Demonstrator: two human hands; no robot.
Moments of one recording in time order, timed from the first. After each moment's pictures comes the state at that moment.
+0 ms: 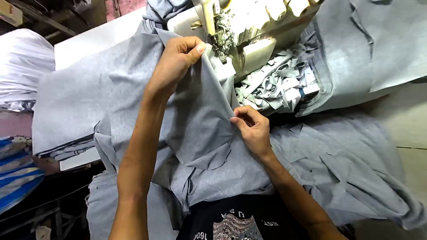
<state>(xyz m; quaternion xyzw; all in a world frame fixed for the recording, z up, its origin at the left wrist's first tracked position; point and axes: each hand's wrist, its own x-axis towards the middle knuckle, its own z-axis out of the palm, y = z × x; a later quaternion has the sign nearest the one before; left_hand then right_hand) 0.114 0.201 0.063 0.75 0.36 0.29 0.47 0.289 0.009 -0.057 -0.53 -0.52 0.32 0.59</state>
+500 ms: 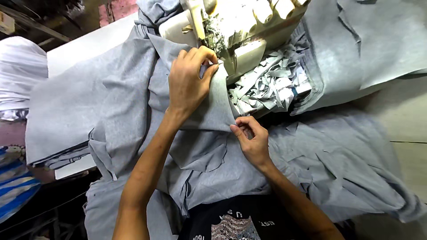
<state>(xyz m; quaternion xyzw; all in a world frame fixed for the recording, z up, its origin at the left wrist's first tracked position) 0.147 0.166 0.030 0.86 0.39 0.32 0.09 0.292 -0.016 -0.069 -0.57 -0.53 0.26 0.57</state>
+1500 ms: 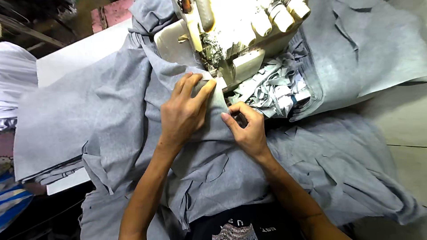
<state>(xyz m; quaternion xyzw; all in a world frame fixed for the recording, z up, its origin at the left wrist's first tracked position) 0.122 0.133 0.020 0.90 0.37 0.23 -0.02 0.296 0.042 -0.034 -0.58 -0.57 0.23 0.54</state>
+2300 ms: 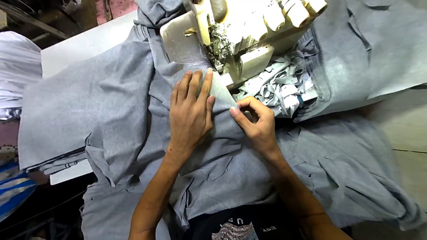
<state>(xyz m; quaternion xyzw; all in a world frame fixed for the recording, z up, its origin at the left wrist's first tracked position) 0.126 0.111 0.012 0.87 0.45 0.18 0.00 0.307 0.043 -0.028 -0.54 -0.56 0.29 0.56</state>
